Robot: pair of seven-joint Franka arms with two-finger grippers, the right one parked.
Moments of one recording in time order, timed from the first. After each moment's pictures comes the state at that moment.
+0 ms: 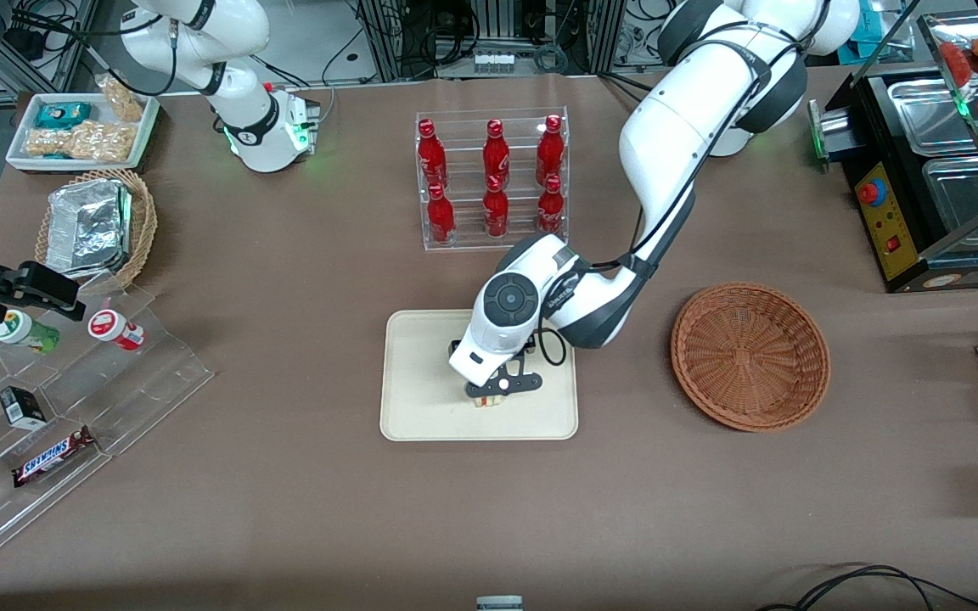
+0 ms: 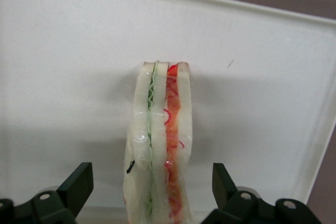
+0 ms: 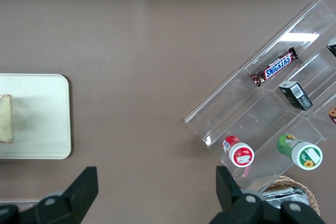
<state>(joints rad) -0.52 0.94 -0.31 -1.12 0.12 2.06 -0.91</state>
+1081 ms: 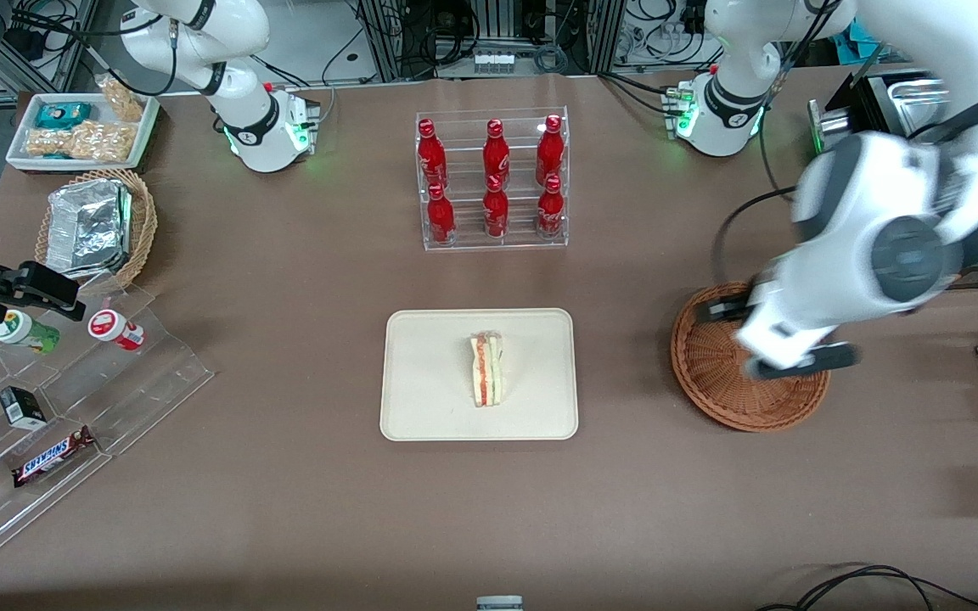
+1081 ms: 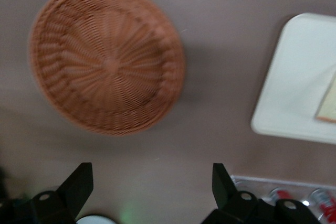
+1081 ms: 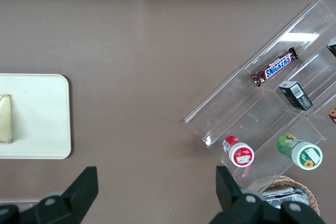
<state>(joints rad) 0.05 0.28 -0.30 -1.53 0.02 1.53 -0.39</state>
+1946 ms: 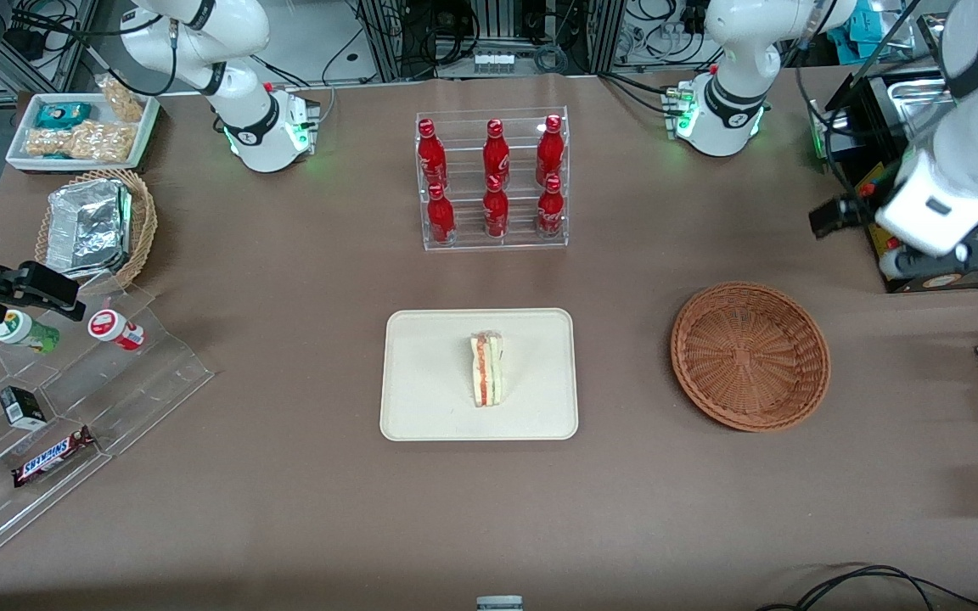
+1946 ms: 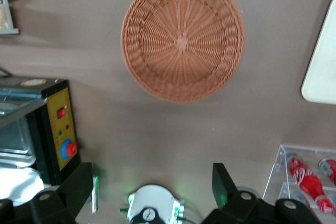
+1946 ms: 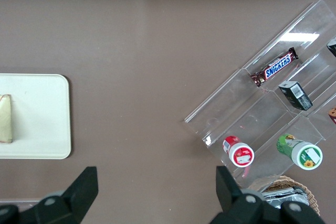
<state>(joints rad) 0.13 -0.01 -0.29 -1.58 0.08 1.35 -0.24</state>
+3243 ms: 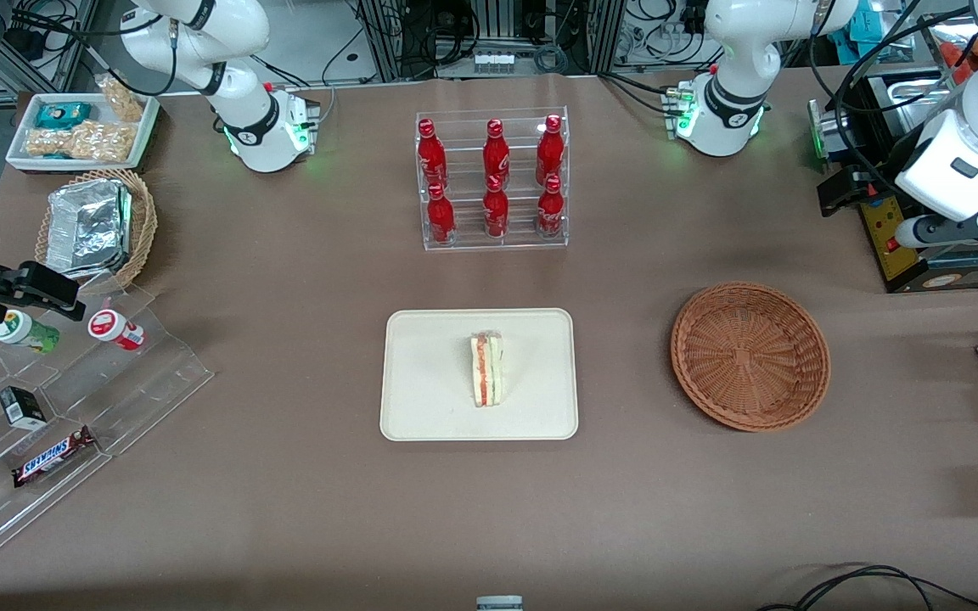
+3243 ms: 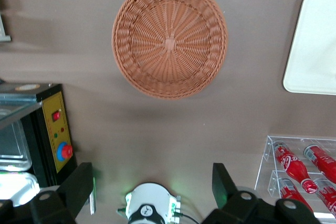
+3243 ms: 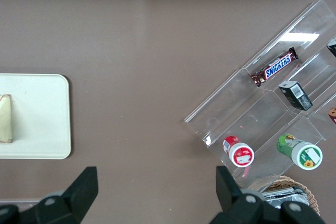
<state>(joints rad) 0.08 -0.02 -0.22 -1.55 0.03 1.35 -0.18</state>
